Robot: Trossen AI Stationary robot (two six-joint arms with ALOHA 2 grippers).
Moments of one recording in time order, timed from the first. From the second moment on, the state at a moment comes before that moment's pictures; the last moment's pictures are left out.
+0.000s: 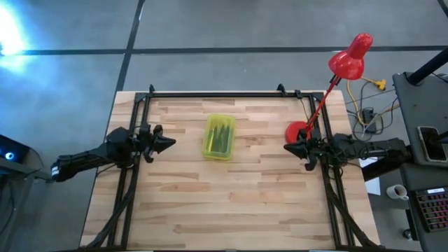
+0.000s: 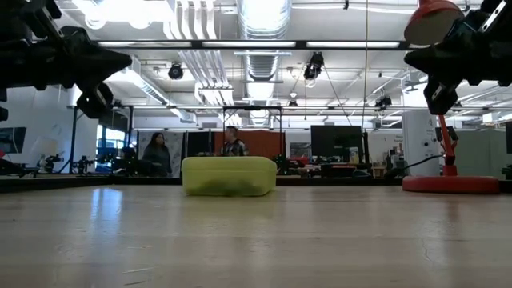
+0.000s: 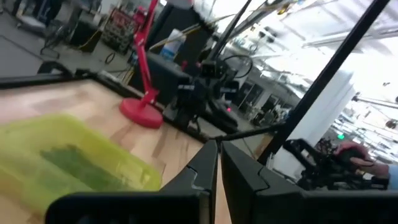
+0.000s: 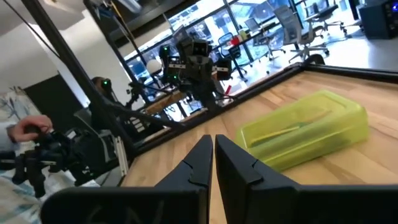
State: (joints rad) left arm 0.28 0.02 0.01 0.12 0.23 -0.58; right arm 0.08 0.05 0.02 0.10 0.13 0.52
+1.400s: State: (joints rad) left arm 0.28 0.00 0.01 0.16 0.23 -0.58; right arm 0.03 0.11 0.01 0.03 -0.07 0.27
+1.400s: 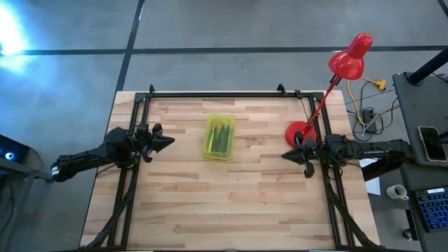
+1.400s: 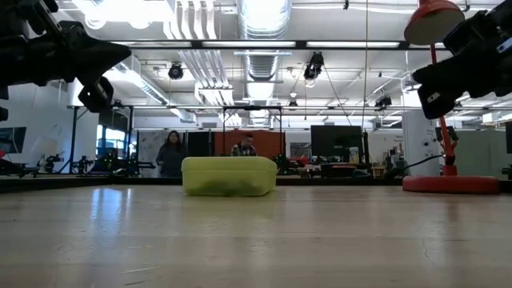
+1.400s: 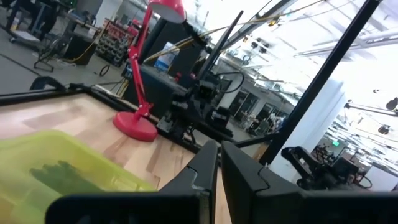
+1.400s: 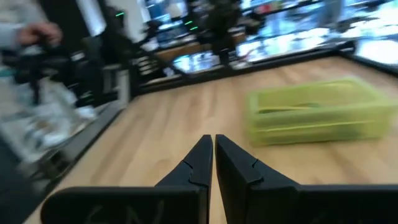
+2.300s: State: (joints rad) left arm 0.28 0.10 0.01 0.17 0.23 -0.58; right arm 0.03 0.11 0.01 0.03 -0.13 0.06
